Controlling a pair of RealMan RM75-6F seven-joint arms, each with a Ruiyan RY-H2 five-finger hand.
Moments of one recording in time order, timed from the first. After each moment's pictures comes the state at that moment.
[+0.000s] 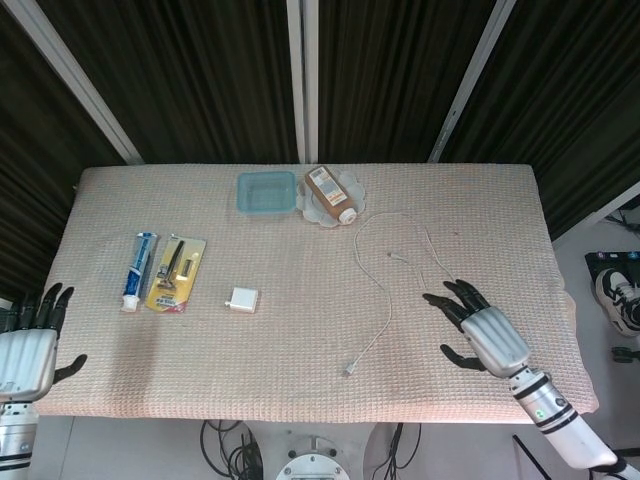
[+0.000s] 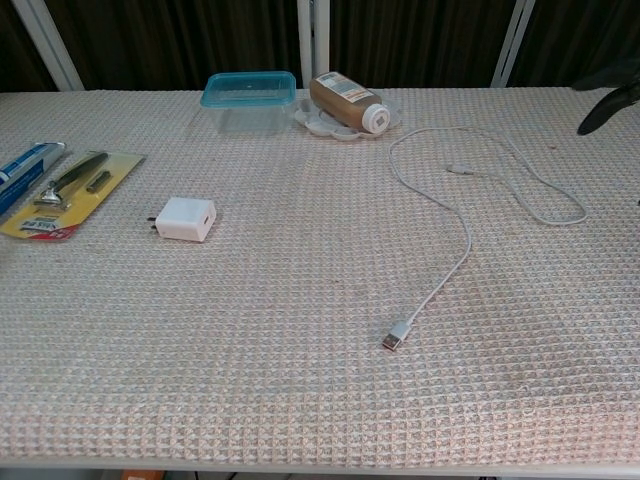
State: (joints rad) left arm -0.07 -1.12 -0.05 -1.77 1.44 1.53 0.37; right arm 0.35 -1.10 0.04 -1.76 -1.76 1.17 0.08
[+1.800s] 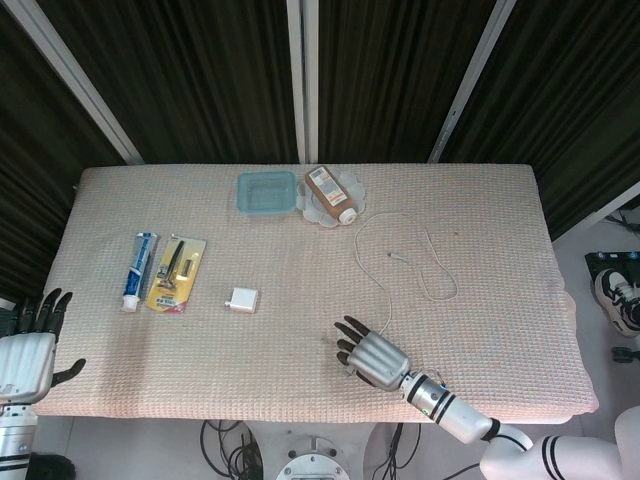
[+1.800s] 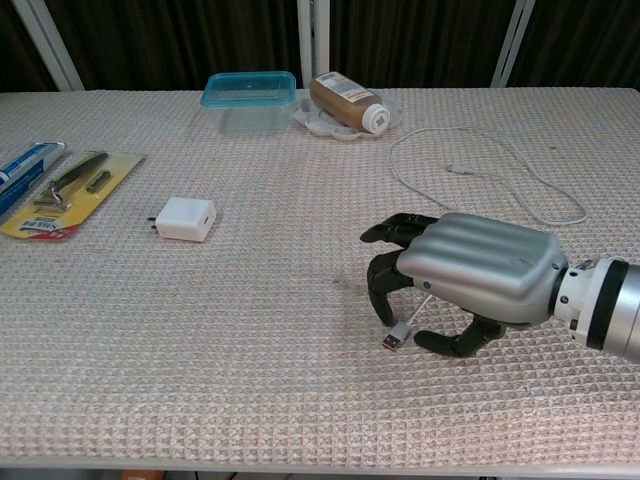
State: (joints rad) left arm -0.06 -1.14 -0.04 -1.70 1.43 1.50 0.30; right arm 0.61 -1.54 -0.02 -1.58 -1.62 0.90 -0.39
